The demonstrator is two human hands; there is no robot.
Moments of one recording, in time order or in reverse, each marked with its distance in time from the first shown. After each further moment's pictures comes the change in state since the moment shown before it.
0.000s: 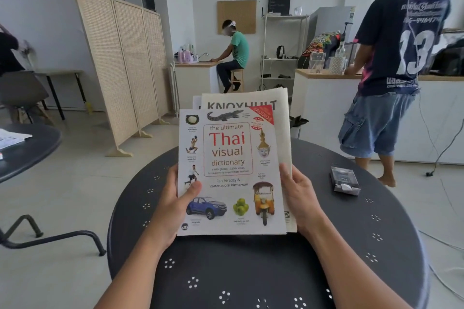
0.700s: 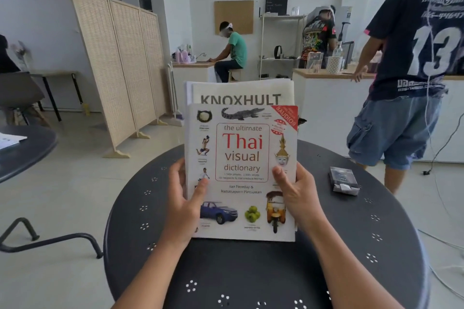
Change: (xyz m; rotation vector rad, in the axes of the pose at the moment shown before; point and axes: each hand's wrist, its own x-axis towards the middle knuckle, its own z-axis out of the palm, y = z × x) left_hand -0.009 -0.001 0.029 0.095 0.087 0.332; right_hand -0.007 -0.015 0.012 -0.175 0.039 -0.228
